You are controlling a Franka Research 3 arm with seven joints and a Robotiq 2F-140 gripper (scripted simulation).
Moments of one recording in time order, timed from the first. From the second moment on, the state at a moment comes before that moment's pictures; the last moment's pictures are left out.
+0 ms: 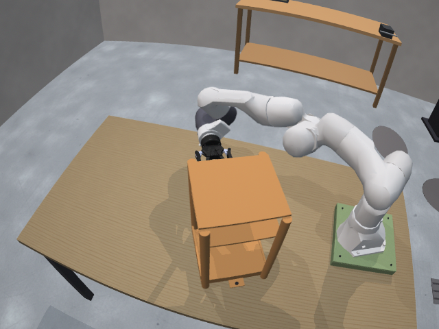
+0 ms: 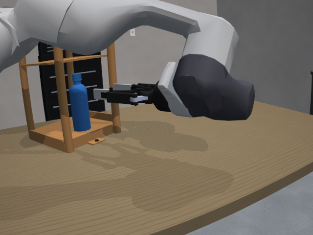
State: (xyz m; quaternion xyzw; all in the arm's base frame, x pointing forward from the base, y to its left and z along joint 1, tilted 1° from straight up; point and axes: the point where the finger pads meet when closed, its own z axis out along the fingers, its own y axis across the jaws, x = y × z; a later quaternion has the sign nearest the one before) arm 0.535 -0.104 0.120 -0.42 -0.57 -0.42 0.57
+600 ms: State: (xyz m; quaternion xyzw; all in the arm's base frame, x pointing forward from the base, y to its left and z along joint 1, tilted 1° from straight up) arm 0.535 -0.102 0.130 -0.42 -0.57 -0.41 0.57
